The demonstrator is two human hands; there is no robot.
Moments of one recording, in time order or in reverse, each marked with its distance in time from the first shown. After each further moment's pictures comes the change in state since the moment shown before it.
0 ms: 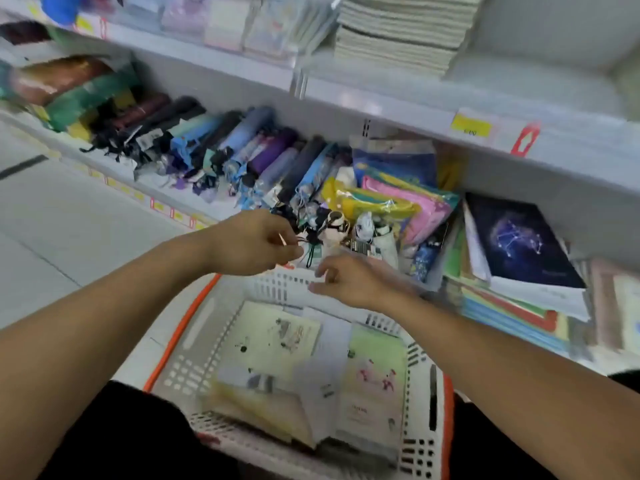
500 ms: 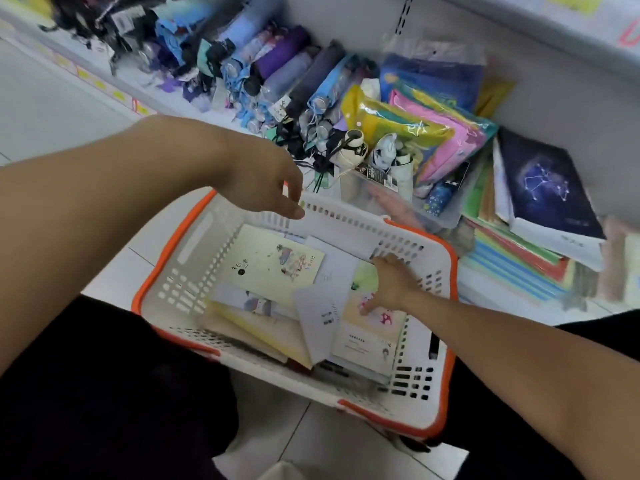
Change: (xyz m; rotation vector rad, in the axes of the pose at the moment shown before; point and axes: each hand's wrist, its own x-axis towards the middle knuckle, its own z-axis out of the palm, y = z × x) left_hand -0.002 -0.027 0.027 0.532 -0.261 0.009; right_hand -0.048 0.140 0.099 -0.391 -0.180 0.380
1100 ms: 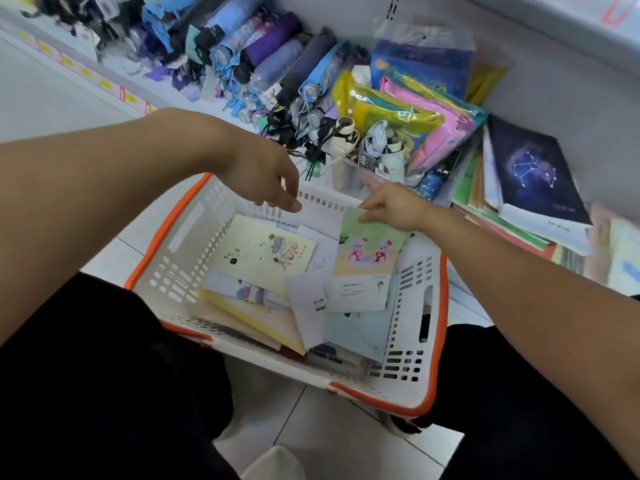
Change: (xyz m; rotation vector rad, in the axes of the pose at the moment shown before) left_hand 0.013 0.007 0.009 -0.096 -0.085 0.022; right_hand 0.014 -0.017 -0.121 0.127 0.072 -0.393
